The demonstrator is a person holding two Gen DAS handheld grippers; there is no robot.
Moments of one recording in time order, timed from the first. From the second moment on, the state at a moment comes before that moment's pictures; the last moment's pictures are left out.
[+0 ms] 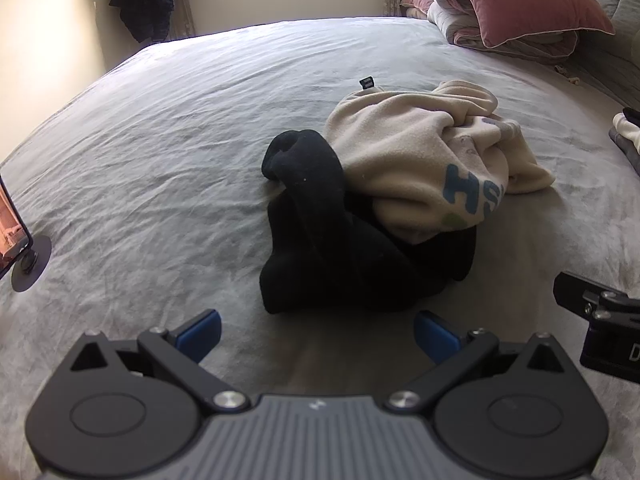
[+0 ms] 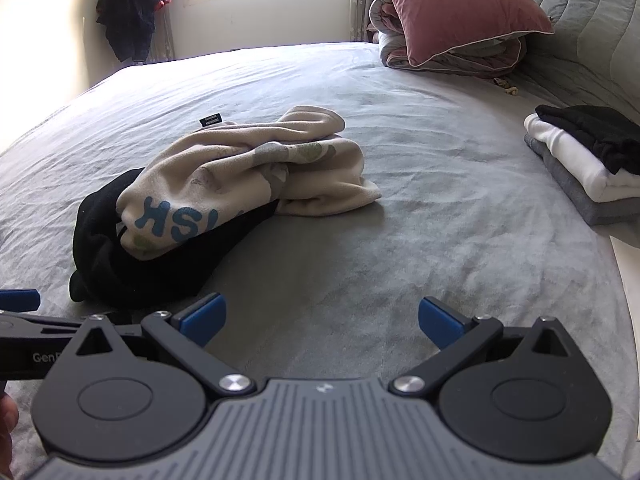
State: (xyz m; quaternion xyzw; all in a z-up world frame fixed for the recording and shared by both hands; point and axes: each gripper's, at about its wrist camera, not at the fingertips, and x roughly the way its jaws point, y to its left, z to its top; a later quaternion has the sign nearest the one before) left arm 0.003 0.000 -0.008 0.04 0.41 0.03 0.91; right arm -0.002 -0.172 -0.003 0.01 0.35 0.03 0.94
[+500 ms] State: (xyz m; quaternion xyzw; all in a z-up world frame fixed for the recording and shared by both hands) left arm 0.044 0.018 0.032 0.03 0.42 0.02 0.91; right arm 0.028 -0.185 0.030 0.04 0.35 0.04 0.93
